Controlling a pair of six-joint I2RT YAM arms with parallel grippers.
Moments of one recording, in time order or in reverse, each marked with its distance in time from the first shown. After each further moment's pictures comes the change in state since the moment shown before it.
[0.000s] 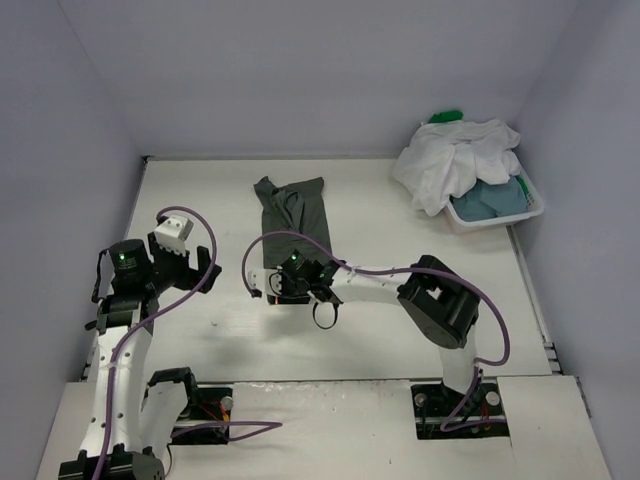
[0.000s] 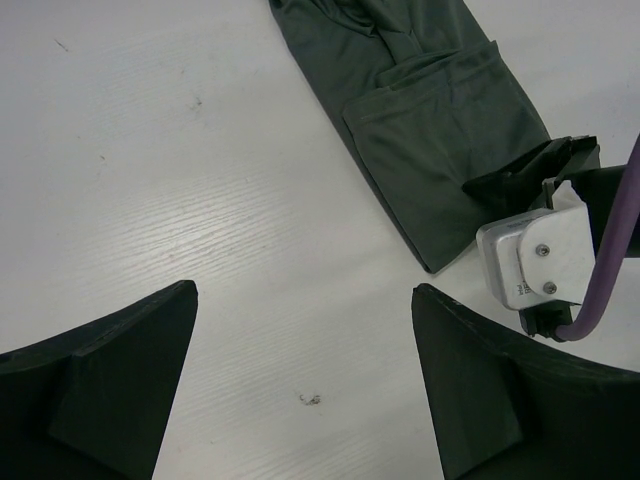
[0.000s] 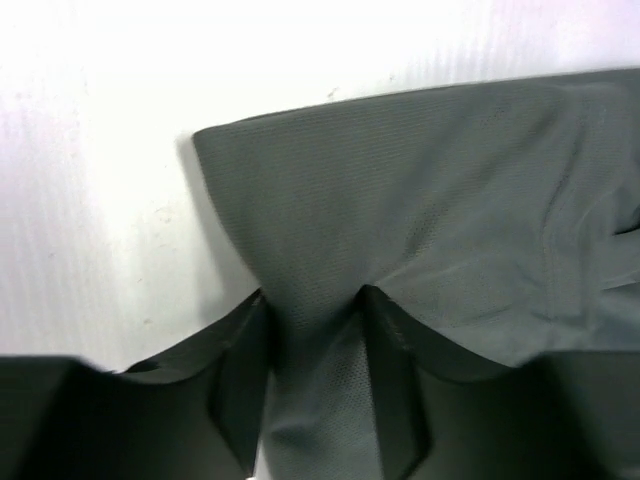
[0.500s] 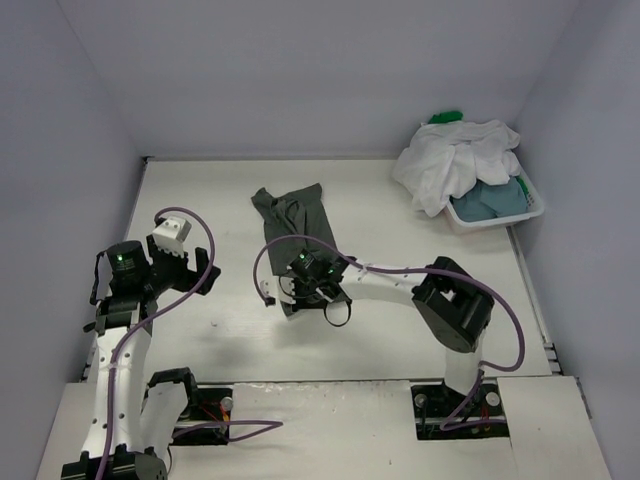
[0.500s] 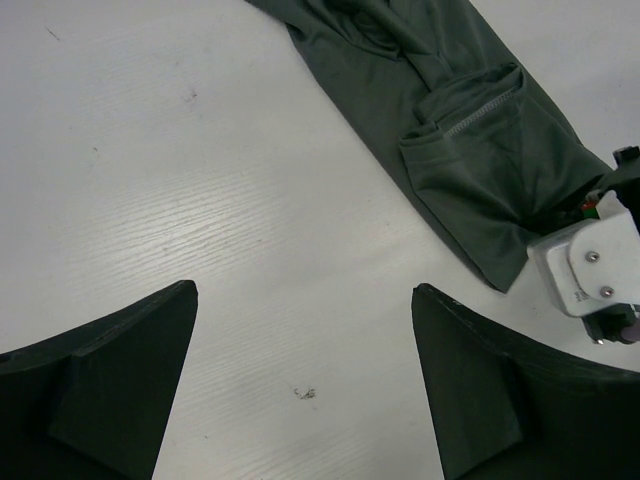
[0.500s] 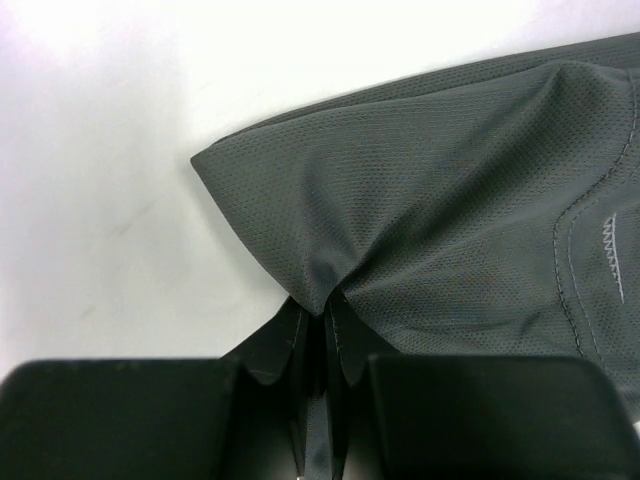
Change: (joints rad) left arm 0.027 -0.002 0.000 -0.019 0.031 0.000; right arm -0.023 -0.064 -0.014 -0.229 -0.121 -0.022
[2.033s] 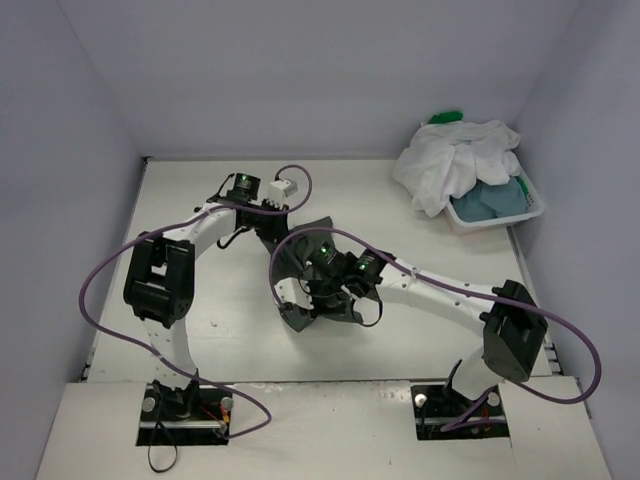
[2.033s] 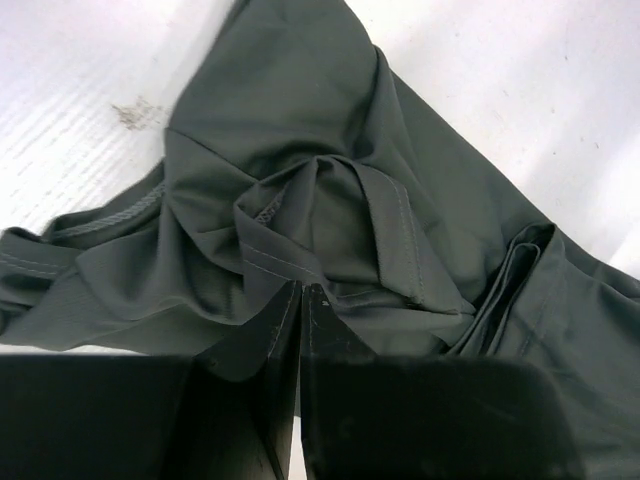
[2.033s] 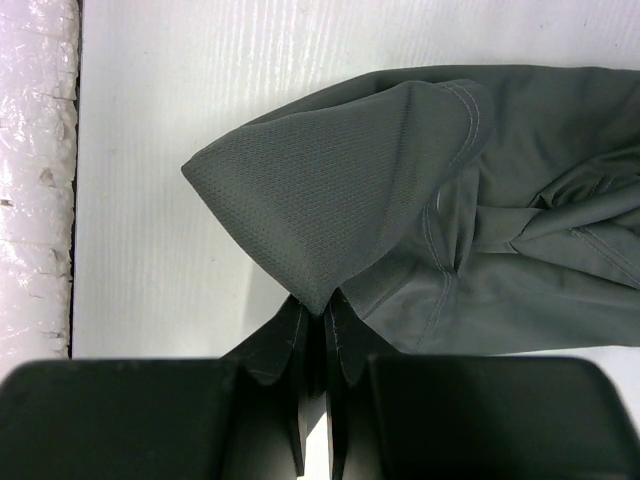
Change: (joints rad) left arm -0.485 1.139 0.648 0.127 0.042 -0.037; right arm 0.014 -0.320 0.002 -0.343 -0.192 -0.036
